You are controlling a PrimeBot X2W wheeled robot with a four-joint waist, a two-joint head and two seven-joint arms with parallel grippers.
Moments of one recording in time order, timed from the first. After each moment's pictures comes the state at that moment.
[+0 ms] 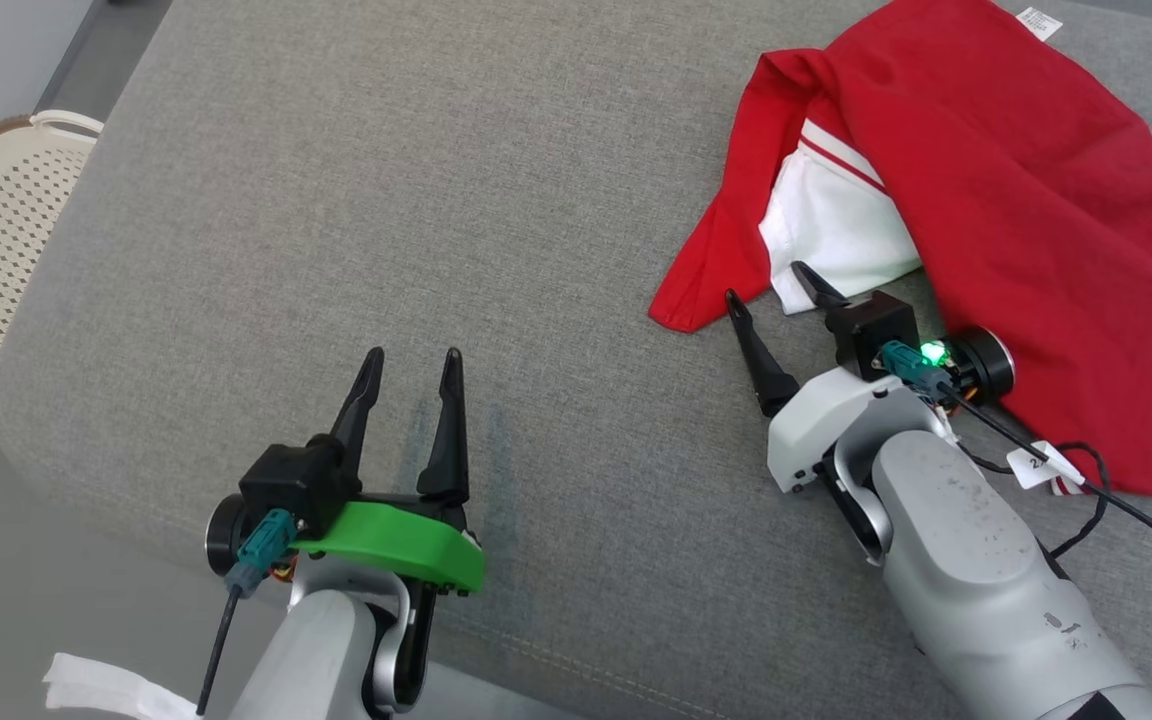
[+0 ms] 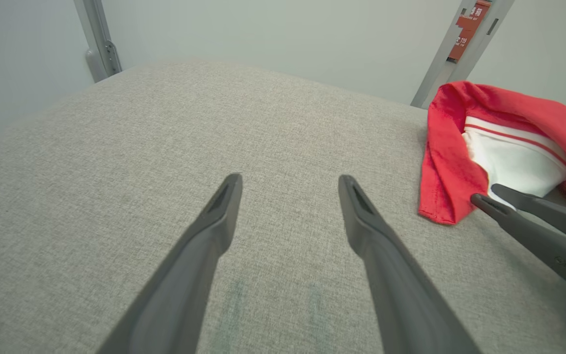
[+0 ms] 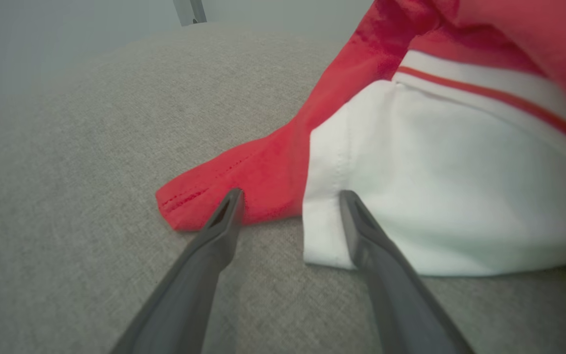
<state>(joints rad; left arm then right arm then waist) -0.27 0.05 -0.35 0.29 -0.42 0.03 -0.26 -0.62 -0.05 0.28 0.77 0.05 0.13 -0.26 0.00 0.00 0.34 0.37</state>
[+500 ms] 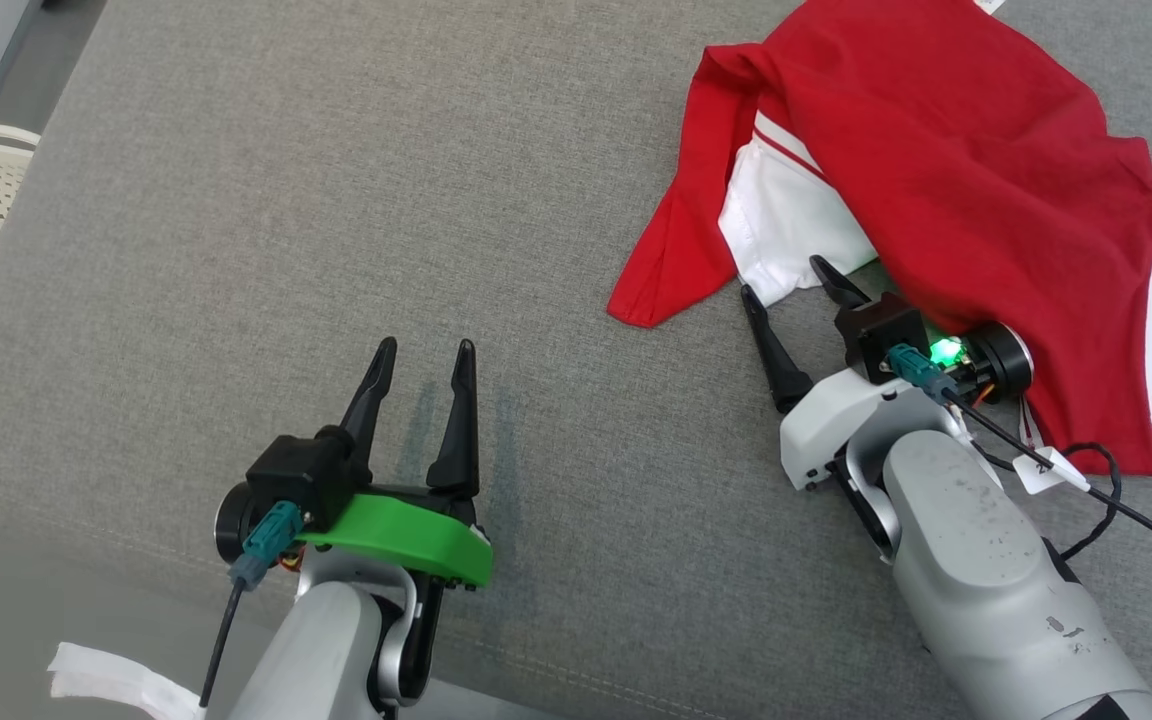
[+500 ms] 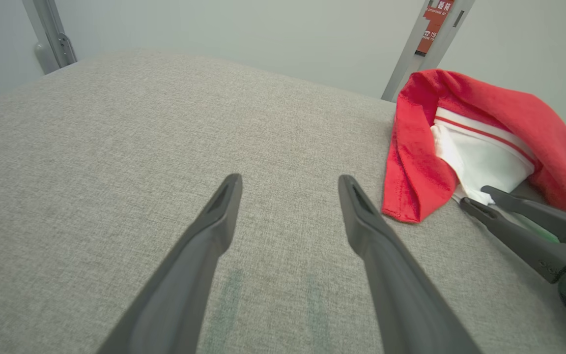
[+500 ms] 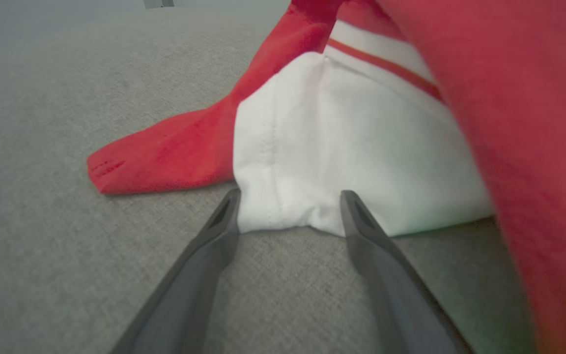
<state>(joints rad) -0.29 0.05 -0.37 0.28 -0.42 0.03 -0.26 -0.60 -0.04 0.20 0.76 -0.06 0.13 -0.27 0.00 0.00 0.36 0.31</state>
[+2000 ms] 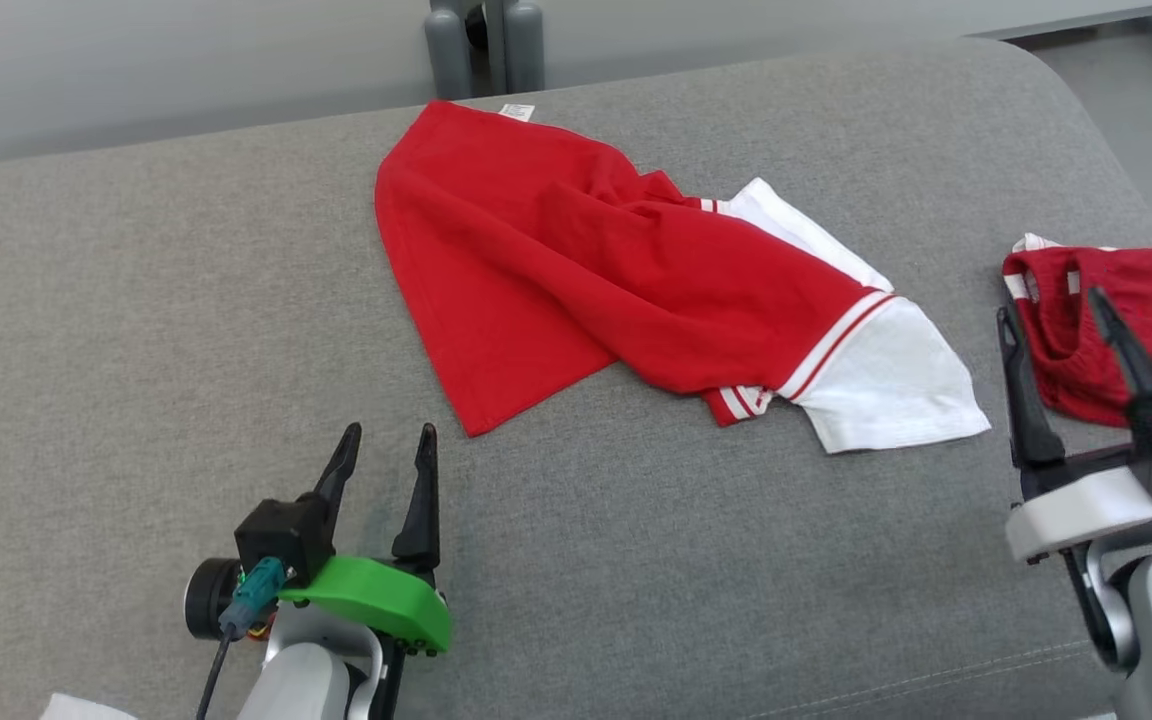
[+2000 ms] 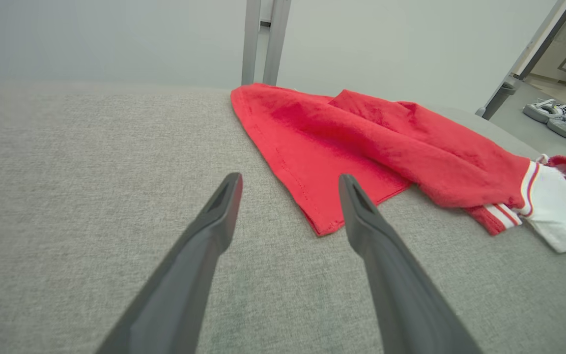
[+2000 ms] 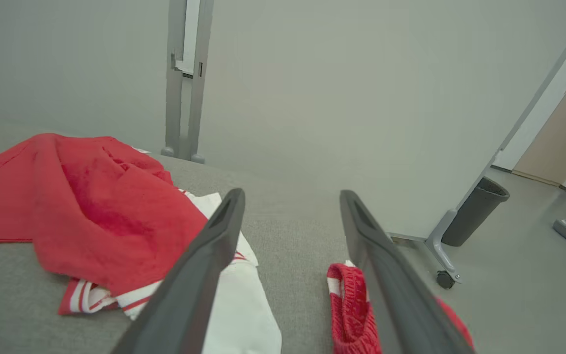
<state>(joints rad) -0.20 0.05 -0.27 0.39 -0.33 -0.02 -0.26 -0.18 -0.27 -0.03 0.11 0.00 0.13 -0.23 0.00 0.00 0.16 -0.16</state>
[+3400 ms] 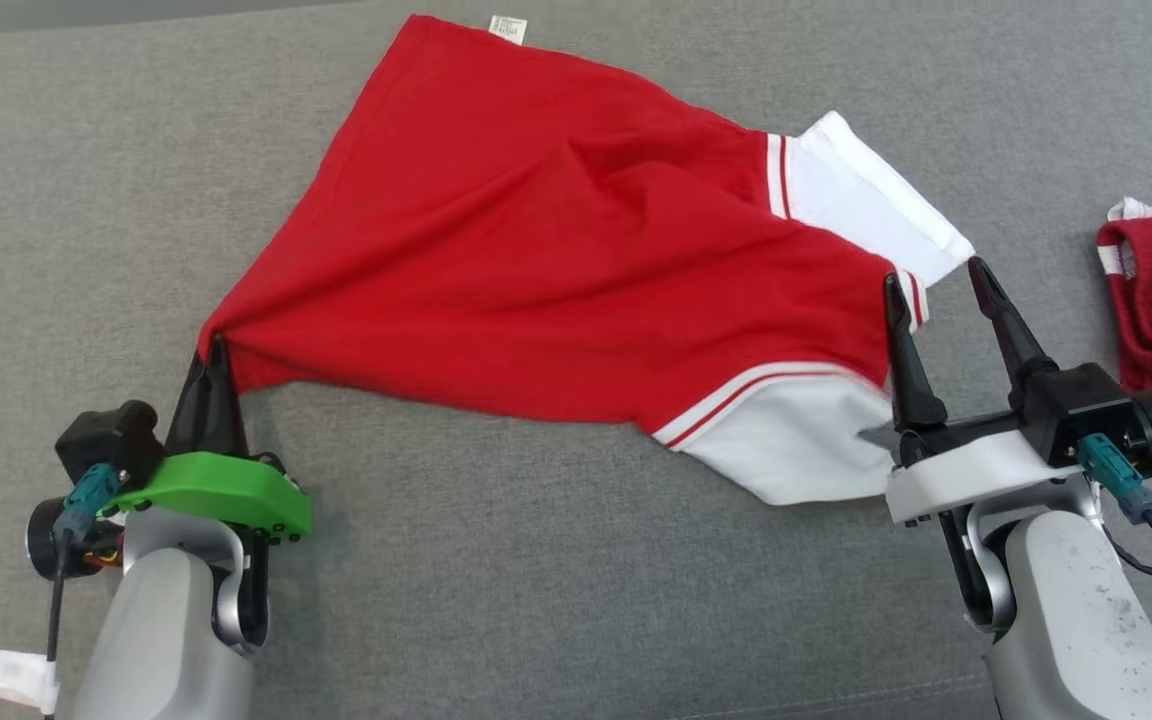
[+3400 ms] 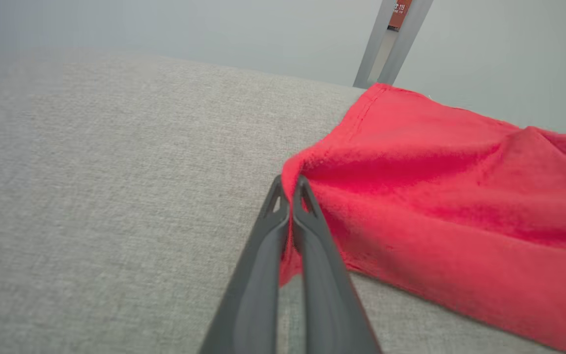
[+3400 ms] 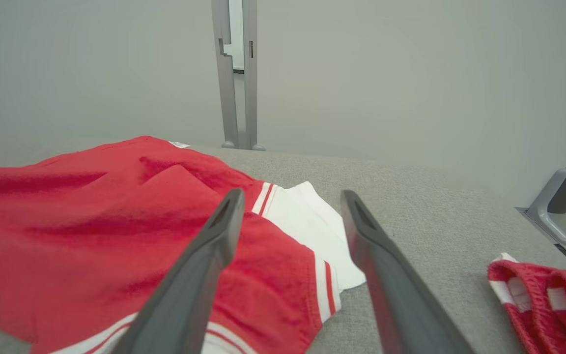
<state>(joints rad) -0.40 0.09 -0.03 0.56 -0.33 -0.04 -0.26 -0.27 -0.06 0.00 0.20 0.00 0.13 -0.26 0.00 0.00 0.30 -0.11</state>
